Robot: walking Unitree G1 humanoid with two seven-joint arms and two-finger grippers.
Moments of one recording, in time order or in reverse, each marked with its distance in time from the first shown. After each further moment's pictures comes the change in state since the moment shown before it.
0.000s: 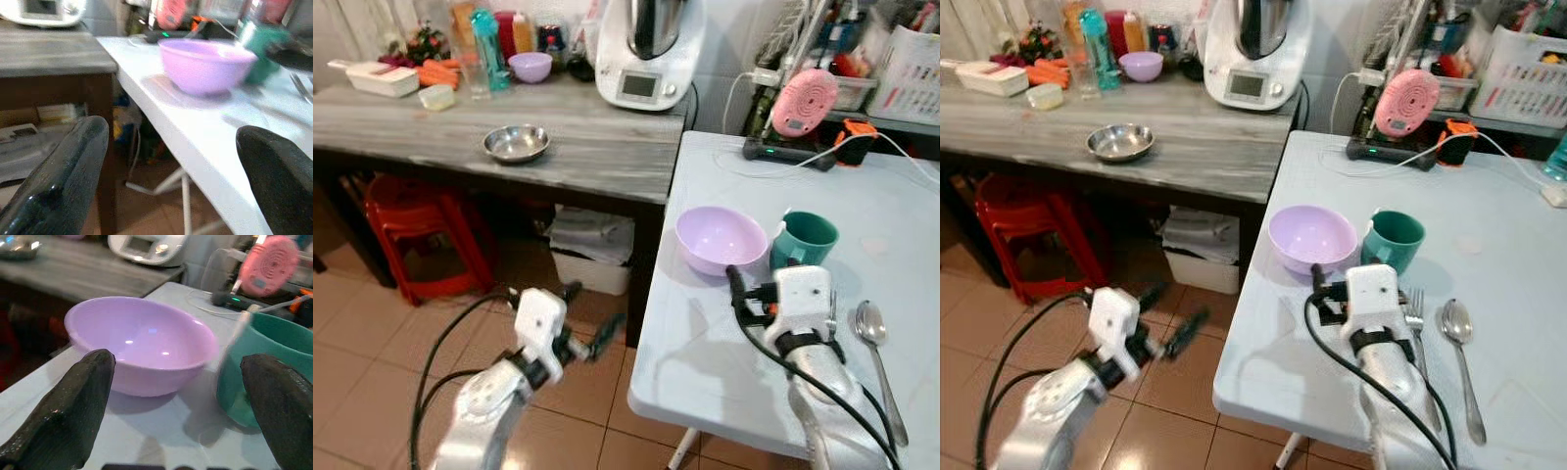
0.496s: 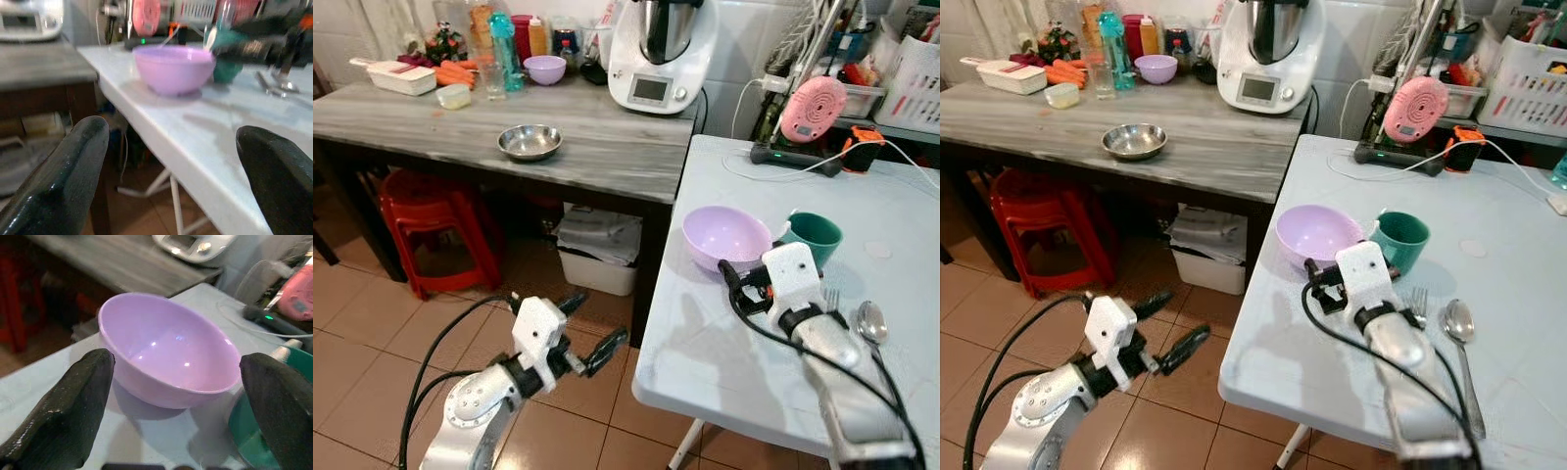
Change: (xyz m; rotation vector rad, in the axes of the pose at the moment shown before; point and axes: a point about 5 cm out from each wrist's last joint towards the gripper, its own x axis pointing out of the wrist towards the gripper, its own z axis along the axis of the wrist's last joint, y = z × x) left arm 0.001 -0.007 0.011 0.030 -0.049 -0.109; right arm 0.025 -0.020 0.008 -0.148 0.068 0.150
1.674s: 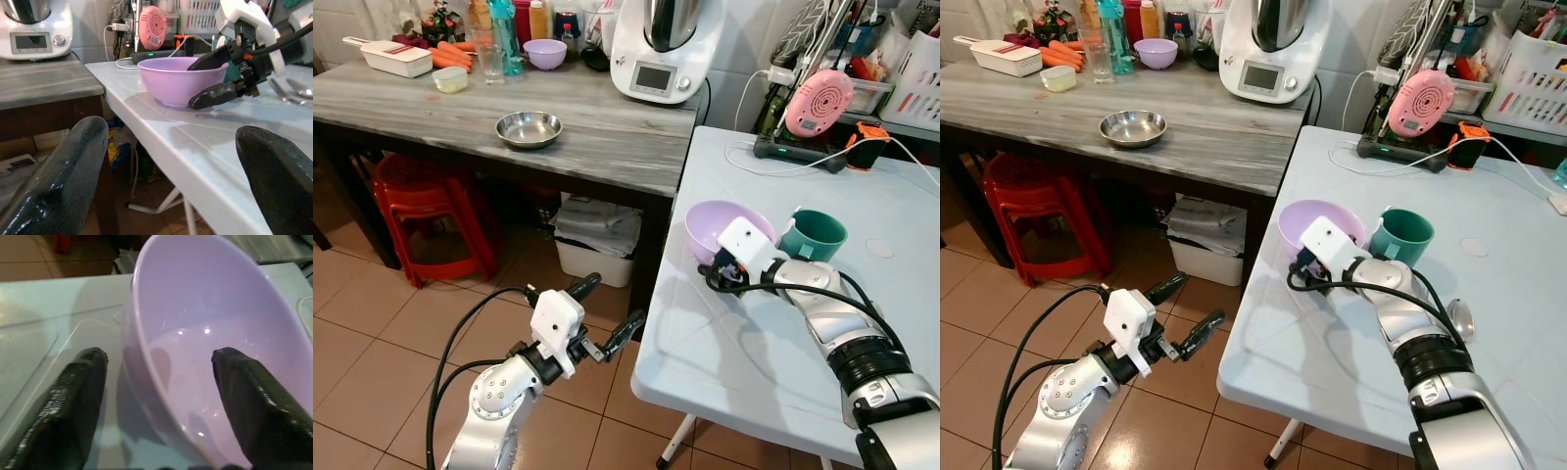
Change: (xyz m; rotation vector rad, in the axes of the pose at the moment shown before) left arm 0.018 -0.002 -0.005 0.094 -0.049 0.035; right arm 0.067 -0.013 -0.004 -0.290 0.190 0.390
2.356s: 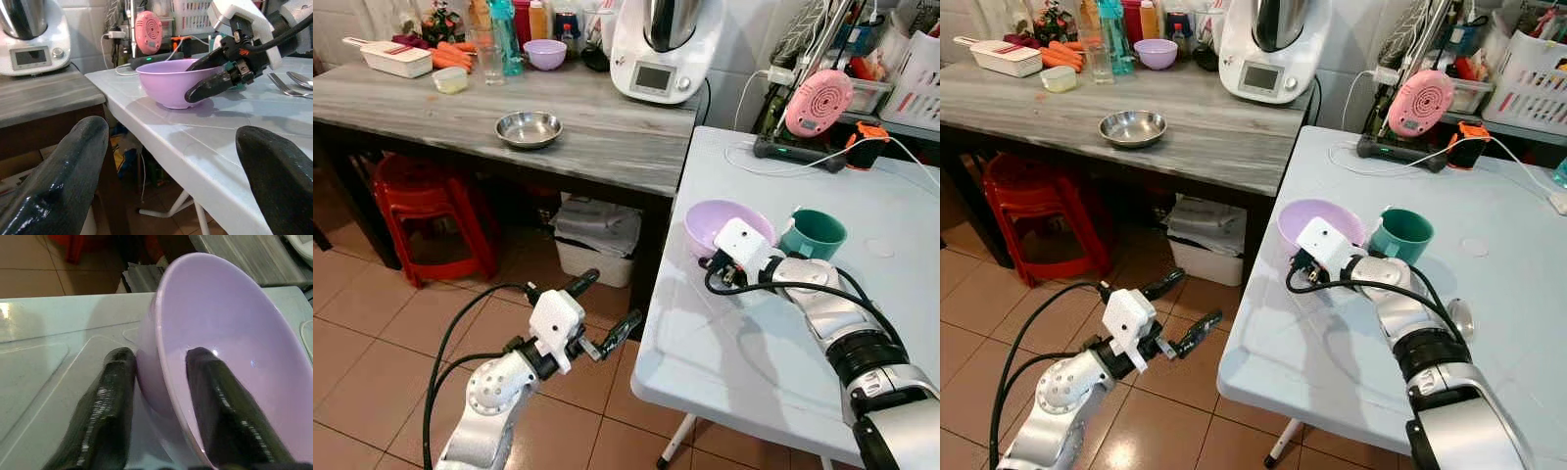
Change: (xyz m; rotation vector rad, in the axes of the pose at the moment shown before) left arm 0.003 0.006 0.001 0.074 -0.012 -0.036; right arm 0.003 -0.001 0.005 -0.050 -0.056 0.030
